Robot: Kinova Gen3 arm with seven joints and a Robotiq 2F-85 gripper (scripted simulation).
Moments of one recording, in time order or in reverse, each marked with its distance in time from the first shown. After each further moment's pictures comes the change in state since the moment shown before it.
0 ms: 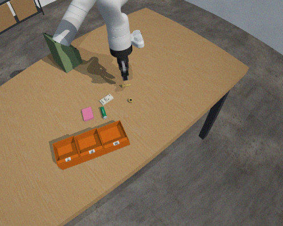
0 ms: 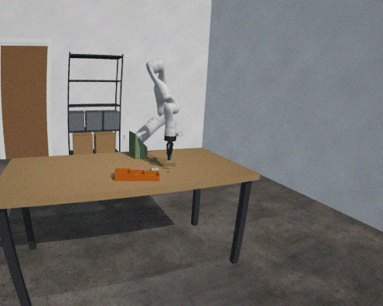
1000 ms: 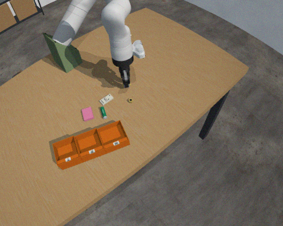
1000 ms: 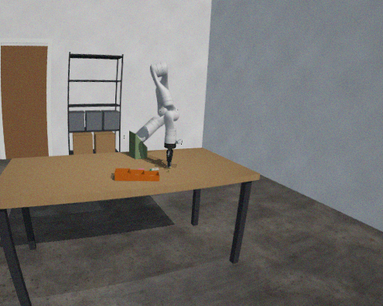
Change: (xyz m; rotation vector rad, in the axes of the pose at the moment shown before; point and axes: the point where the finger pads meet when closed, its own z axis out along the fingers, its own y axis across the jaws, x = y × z) arm 0.000 -0.005 0.047 0.012 -0.006 -0.007
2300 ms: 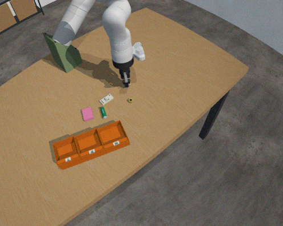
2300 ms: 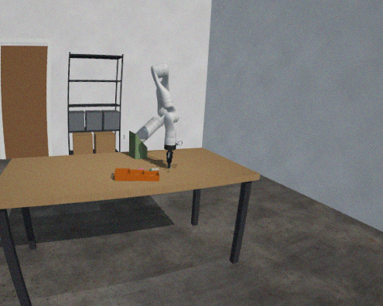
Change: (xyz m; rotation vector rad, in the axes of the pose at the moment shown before) arm 0.000 -0.001 0.010 0.002 -0.001 -0.001
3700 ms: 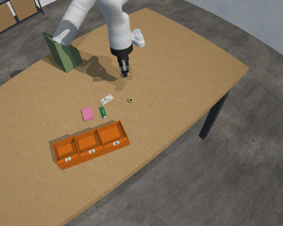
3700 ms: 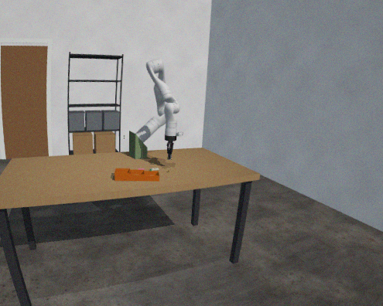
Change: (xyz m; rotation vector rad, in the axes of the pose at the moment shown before) arm 0.000 -0.001 -0.059 0.002 -0.001 -0.001
